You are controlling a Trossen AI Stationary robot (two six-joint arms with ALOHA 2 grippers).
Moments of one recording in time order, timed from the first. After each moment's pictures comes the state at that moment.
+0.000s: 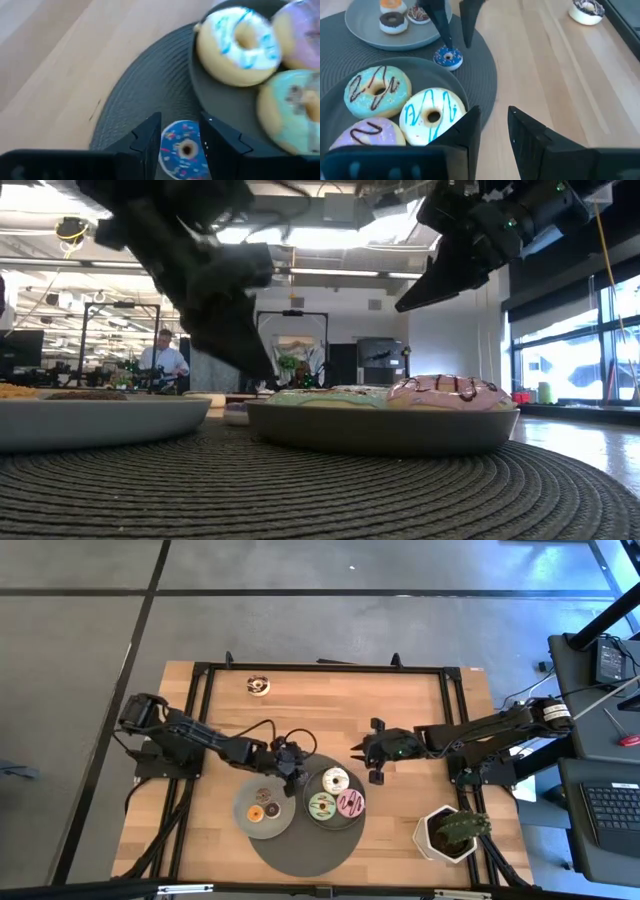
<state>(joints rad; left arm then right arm) -0.17 1.59 0.75 -0.01 -0.28 -0.52 0.11 1.31 0.69 0.00 0.19 0.02</state>
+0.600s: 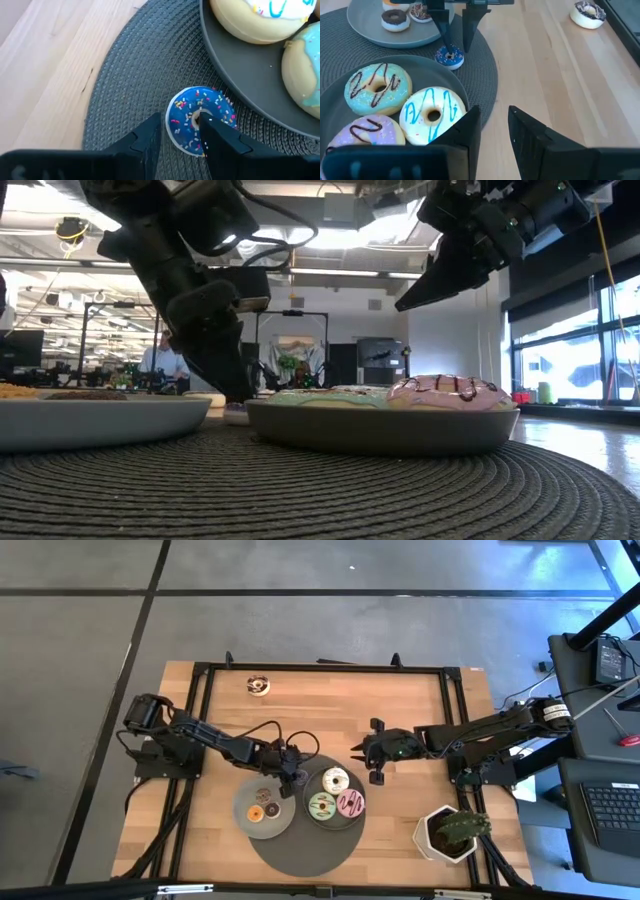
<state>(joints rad) -0.14 1.63 0.75 -0.08 -0.19 -0.48 0.11 1.31 0.69 0.00 0.19 -0.01</state>
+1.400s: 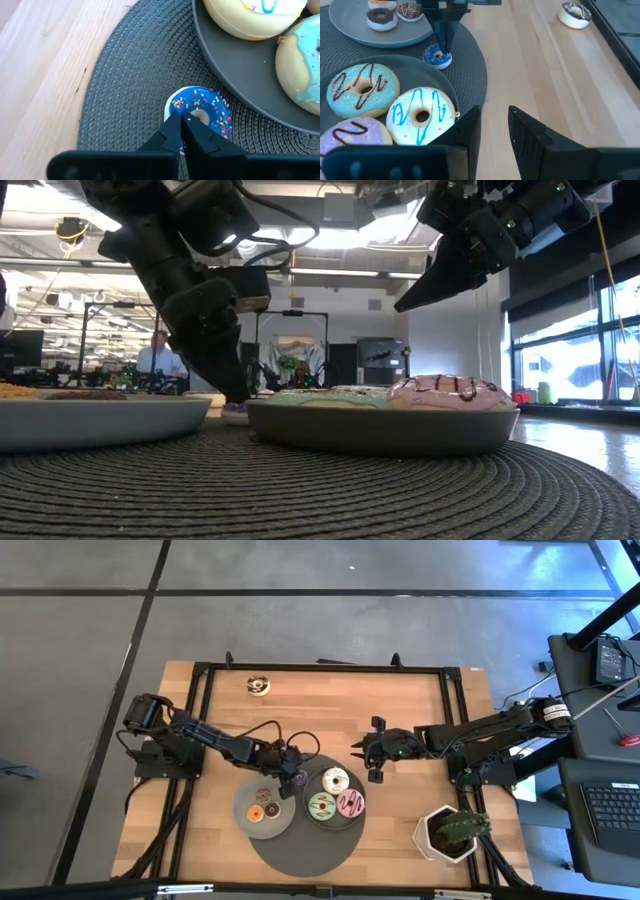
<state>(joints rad) -0.14 1.63 0.75 -0.08 -0.16 -0.47 0.11 1.31 0.69 0.00 0.24 -0.01</state>
